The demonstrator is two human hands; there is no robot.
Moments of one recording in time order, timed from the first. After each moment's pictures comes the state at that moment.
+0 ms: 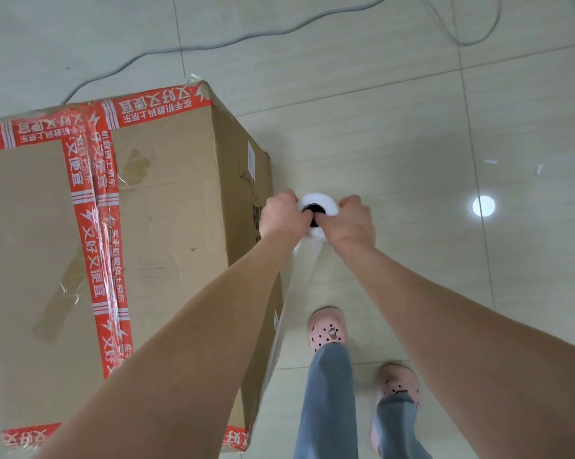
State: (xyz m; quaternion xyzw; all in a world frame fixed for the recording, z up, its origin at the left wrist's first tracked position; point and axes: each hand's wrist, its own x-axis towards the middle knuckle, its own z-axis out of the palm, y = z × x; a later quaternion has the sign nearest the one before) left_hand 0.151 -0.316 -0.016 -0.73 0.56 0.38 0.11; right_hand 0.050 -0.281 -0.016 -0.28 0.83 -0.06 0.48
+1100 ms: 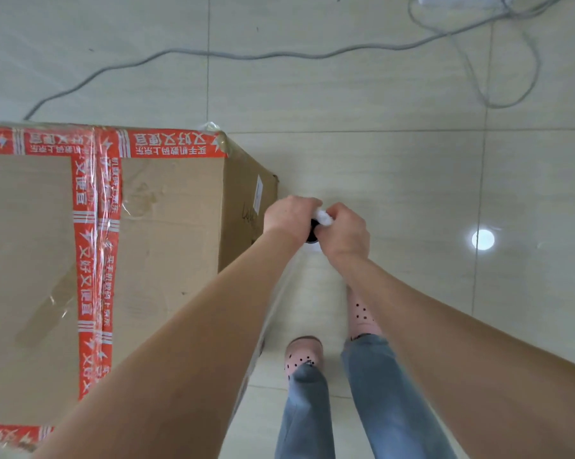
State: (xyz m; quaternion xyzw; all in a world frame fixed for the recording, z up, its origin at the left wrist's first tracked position) left_hand 0.128 -0.411 -0.008 -0.62 0.68 0.30 0.23; right_hand 0.037 -0.379 -0.016 -0.39 0.79 -0.02 0.48
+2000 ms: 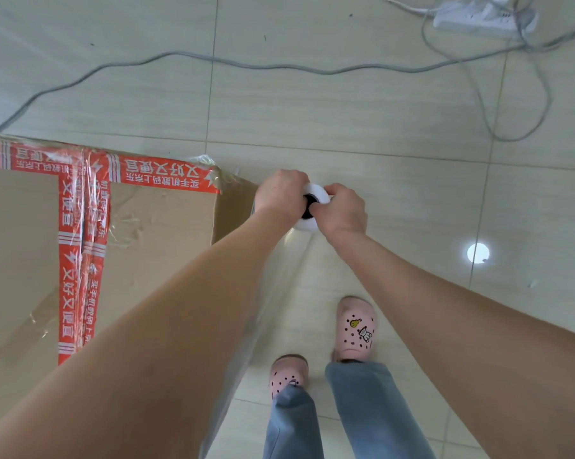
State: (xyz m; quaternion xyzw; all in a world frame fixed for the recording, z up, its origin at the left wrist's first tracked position) left_hand 0.128 -0.504 -0.019 -0.70 0.62 0.30 0.18; right_hand 0.030 -0.474 -0.021 -0.40 0.77 -0.05 0.50
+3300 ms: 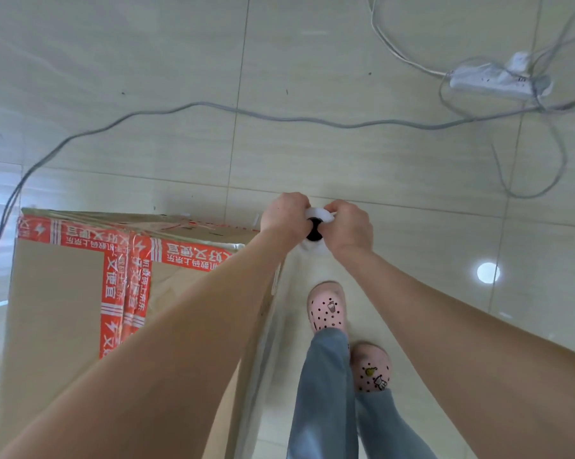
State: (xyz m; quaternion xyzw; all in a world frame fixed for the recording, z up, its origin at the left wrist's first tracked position) left_hand 0.175 -0.601 0.004 -0.73 0.55 0.38 0.16; right_hand 0.071 -0.583 -0.010 -0.45 0.76 0.00 0.47
